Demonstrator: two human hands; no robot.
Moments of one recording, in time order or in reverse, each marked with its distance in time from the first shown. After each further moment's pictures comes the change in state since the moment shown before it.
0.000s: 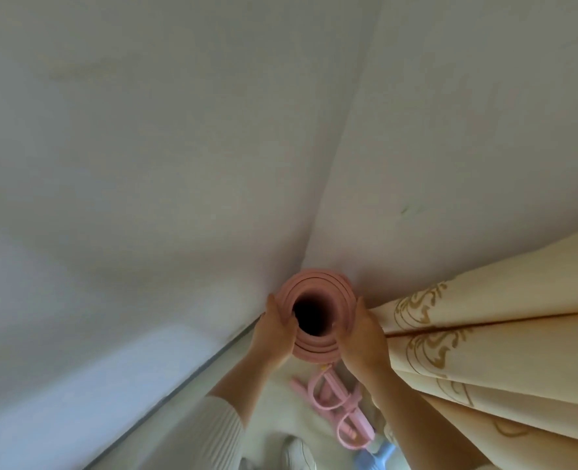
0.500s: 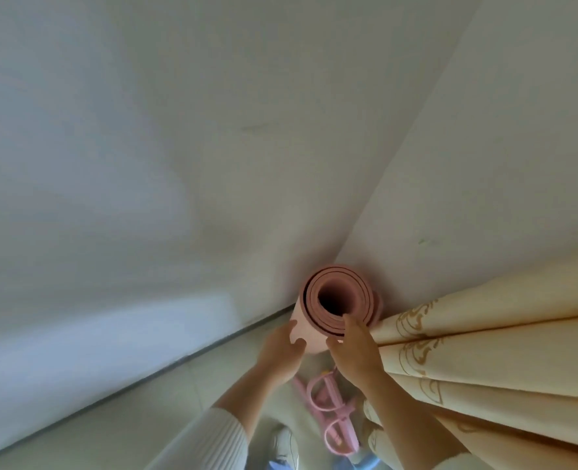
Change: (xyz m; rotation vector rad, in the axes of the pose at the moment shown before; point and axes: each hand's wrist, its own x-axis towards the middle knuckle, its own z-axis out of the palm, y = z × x) left_hand -0.111 0.008 -0.023 -0.042 0.046 -0.057; right_hand -0.064 -0.053 -0.048 -0.202 -0.298 -0.194
